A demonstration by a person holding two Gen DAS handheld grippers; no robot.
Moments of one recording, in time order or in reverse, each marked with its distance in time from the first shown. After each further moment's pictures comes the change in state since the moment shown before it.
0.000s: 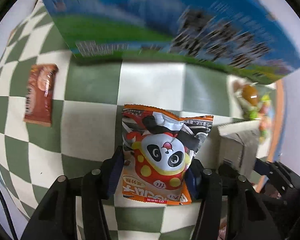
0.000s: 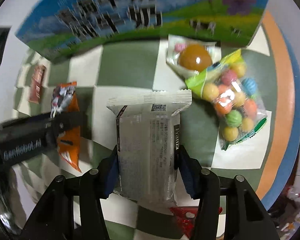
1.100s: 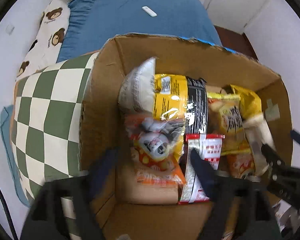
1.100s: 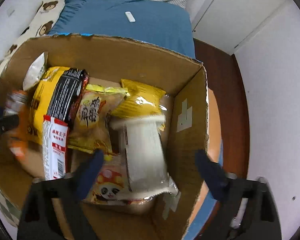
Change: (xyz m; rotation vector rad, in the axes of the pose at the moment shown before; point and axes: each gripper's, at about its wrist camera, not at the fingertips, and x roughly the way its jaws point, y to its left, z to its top) left arm -0.041 0.073 0.259 -0.049 -0.033 0.097; right arm -0.071 -0.022 0.266 -0.161 -0.062 -0.364
